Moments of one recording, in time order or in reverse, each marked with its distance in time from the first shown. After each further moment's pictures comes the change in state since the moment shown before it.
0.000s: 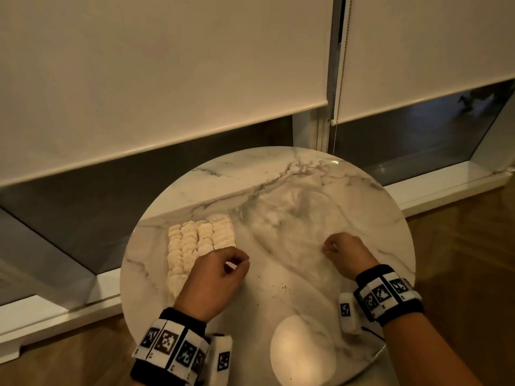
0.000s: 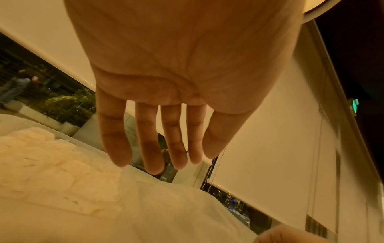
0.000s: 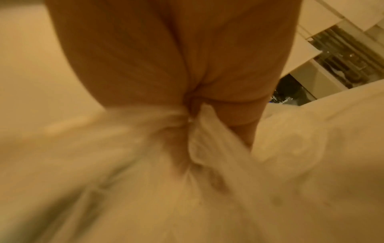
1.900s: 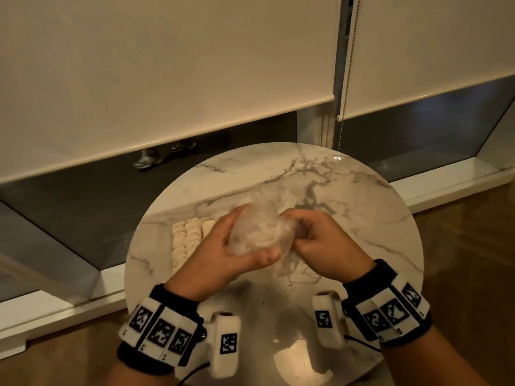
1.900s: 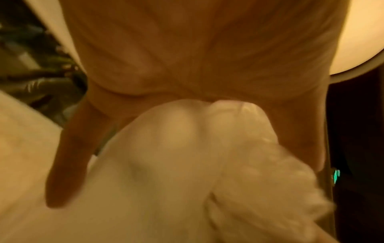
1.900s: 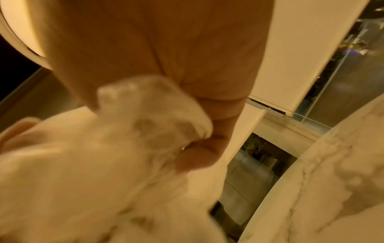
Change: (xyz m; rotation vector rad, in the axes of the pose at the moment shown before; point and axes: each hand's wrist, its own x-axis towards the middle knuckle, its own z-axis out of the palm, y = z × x) left_hand 0.005 0.052 -0.039 -0.521 -0.227 0.087; right_hand -0.063 -0.114 -0.031 0.634 -0.122 -0.544
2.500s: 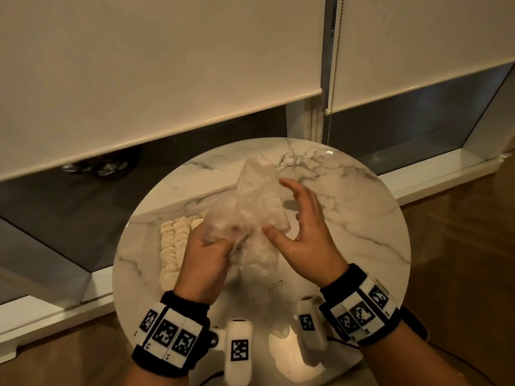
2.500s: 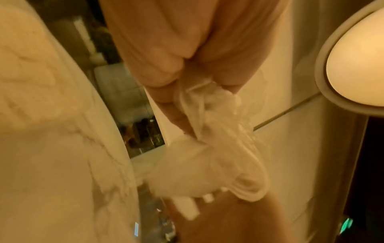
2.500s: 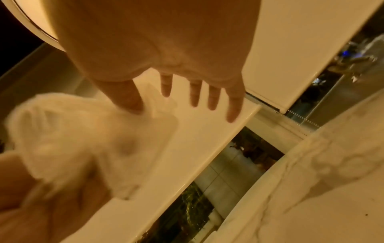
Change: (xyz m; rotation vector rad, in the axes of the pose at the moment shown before) left_hand 0.014 -0.021 0.032 -0.478 0.311 0.005; right_hand -0.009 0.012 0.010 -0.169 0.316 -0.087
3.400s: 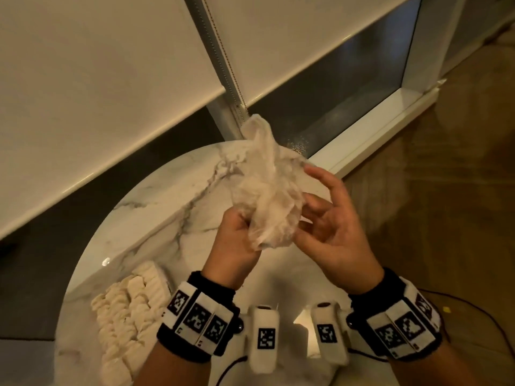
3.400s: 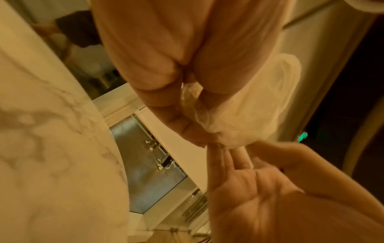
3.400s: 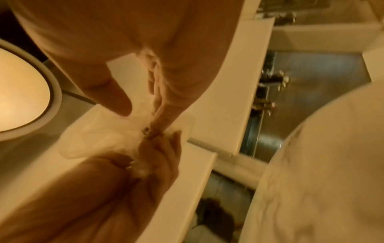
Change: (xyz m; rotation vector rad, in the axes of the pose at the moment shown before) left_hand 0.081 -0.032 0.175 0.400 -0.532 0.048; right_hand 0.000 0.061 -0.136 0.679 0.226 0.012
